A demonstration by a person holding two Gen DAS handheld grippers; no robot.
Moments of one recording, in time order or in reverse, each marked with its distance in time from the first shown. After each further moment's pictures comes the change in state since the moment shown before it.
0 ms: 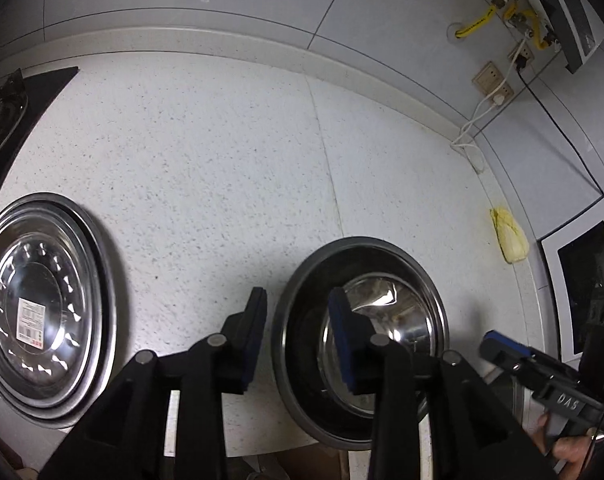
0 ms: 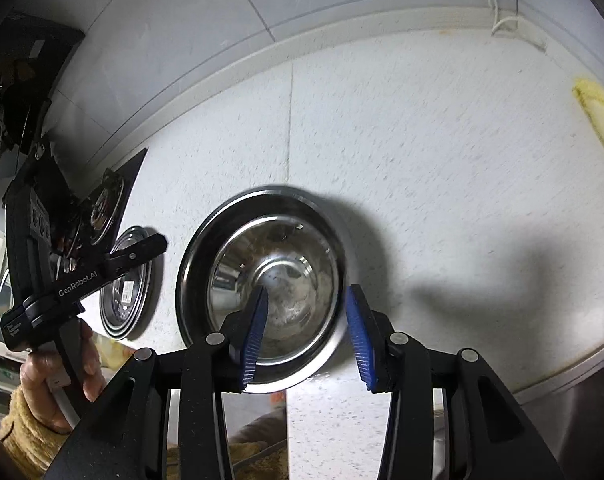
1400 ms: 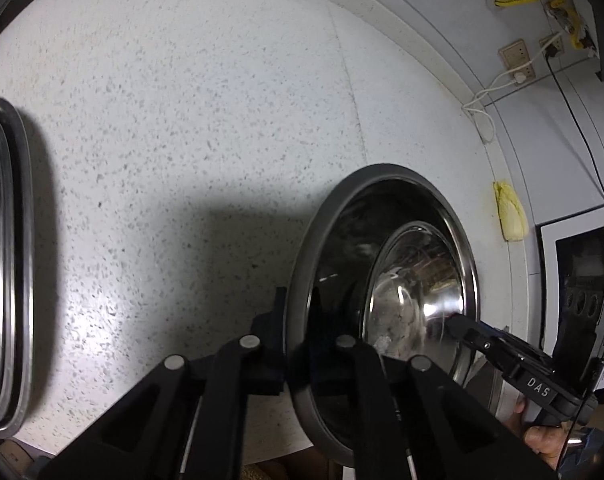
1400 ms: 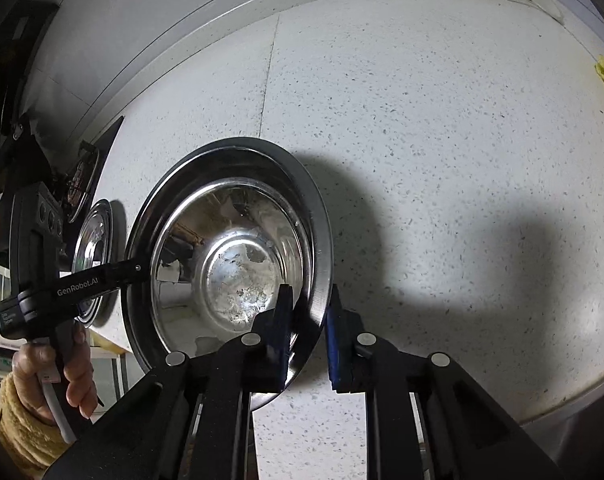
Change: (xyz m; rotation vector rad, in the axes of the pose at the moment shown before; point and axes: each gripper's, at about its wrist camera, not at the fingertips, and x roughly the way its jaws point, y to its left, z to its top) left arm 0.085 0.025 -0.018 -0.095 0.209 -0.117; right arm 0.056 -0.016 0.000 -0.010 0.131 -0.008
